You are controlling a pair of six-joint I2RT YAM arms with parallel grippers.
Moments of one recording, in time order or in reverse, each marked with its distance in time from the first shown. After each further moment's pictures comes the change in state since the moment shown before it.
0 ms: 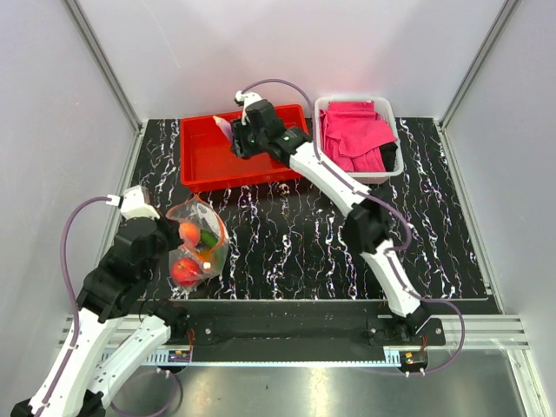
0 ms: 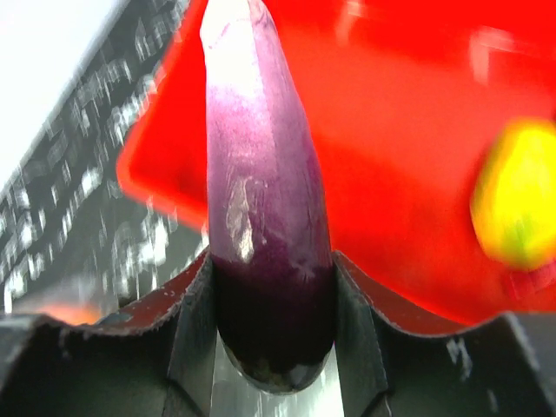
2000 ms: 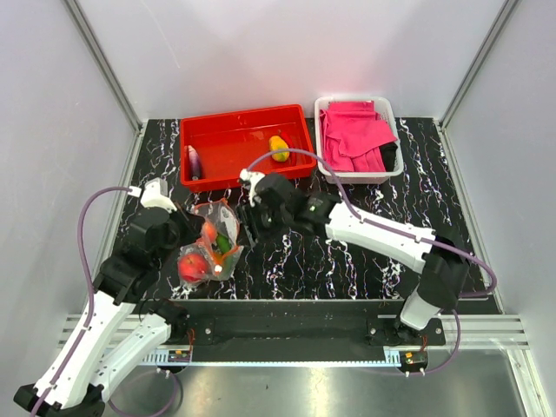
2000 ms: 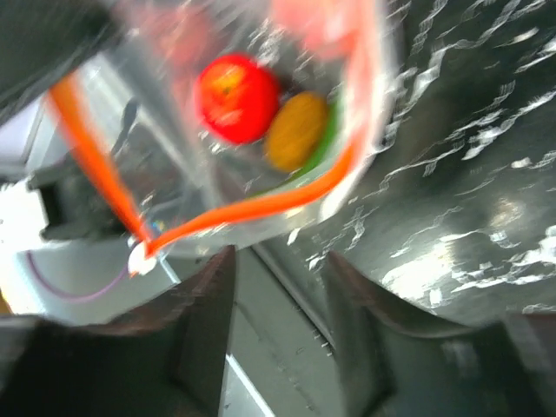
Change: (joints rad) left arm 0.000 0.086 -0.057 0.149 0.216 -0.109; right arm 0.264 -0.695 -0.975 0.101 -0.206 0.266
